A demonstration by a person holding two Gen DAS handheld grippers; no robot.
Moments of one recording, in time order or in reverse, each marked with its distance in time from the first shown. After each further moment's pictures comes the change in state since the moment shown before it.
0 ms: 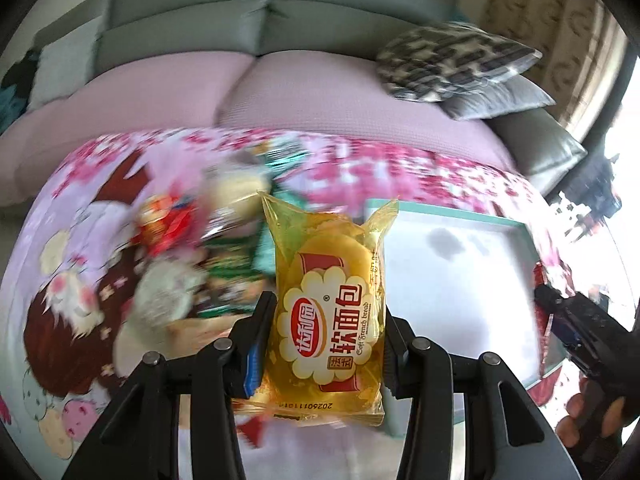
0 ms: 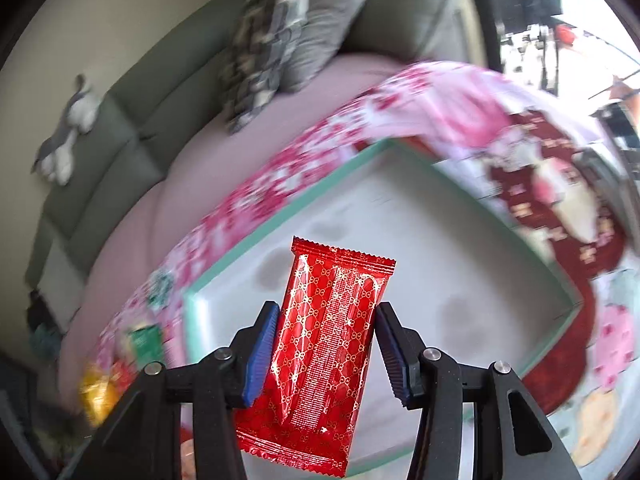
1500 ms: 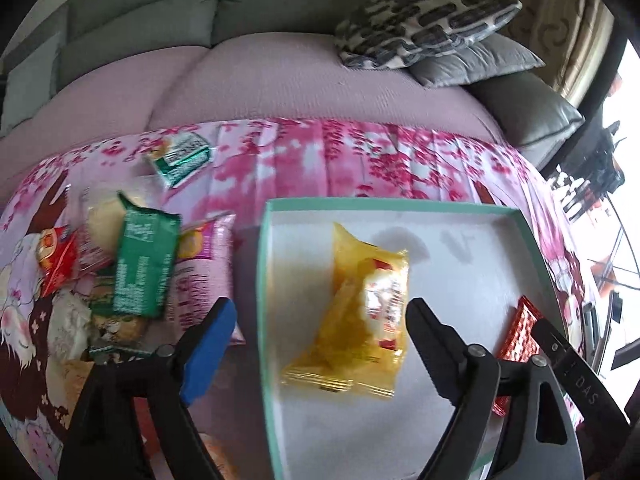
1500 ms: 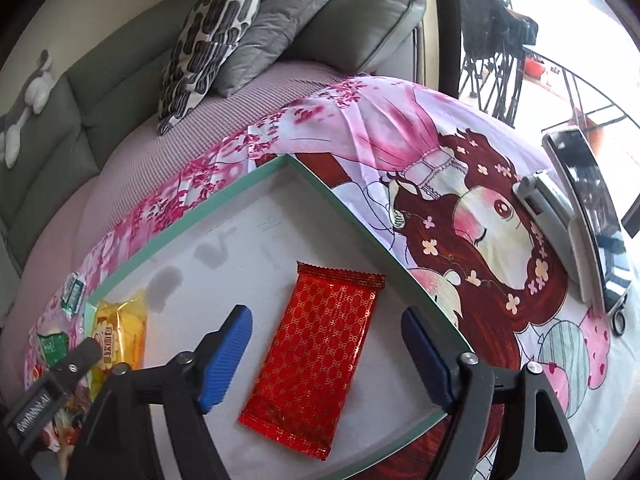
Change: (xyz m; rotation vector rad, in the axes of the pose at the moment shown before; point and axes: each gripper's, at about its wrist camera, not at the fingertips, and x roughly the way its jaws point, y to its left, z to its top) left arm 0.072 -0.070 0.025 0.042 0.055 0.011; right arm 0.016 -0.031 0.015 -0.100 -0.016 -0.200
